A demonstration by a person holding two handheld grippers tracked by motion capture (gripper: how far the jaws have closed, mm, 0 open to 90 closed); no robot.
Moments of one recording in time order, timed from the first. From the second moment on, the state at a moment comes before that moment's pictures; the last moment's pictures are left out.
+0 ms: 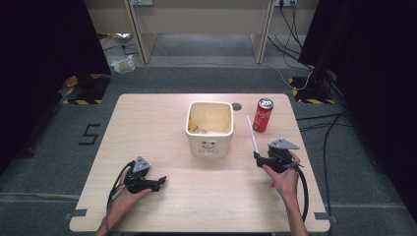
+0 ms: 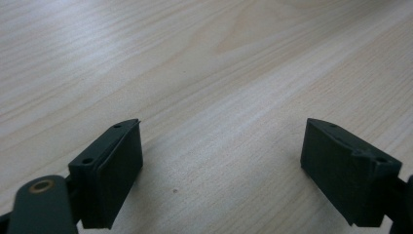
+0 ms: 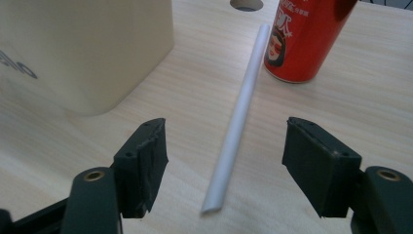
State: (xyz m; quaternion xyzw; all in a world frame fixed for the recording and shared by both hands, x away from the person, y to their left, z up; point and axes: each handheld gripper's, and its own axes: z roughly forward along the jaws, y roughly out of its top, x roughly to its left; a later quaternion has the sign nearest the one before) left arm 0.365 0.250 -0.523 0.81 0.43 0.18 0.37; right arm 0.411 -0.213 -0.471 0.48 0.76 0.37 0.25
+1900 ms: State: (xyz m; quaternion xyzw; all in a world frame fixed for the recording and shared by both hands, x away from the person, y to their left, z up) left arm 0.365 0.251 -0.523 0.81 0.43 0.18 0.37; right arm 0.457 -0.210 -0.478 0.49 0.74 0.39 0.24
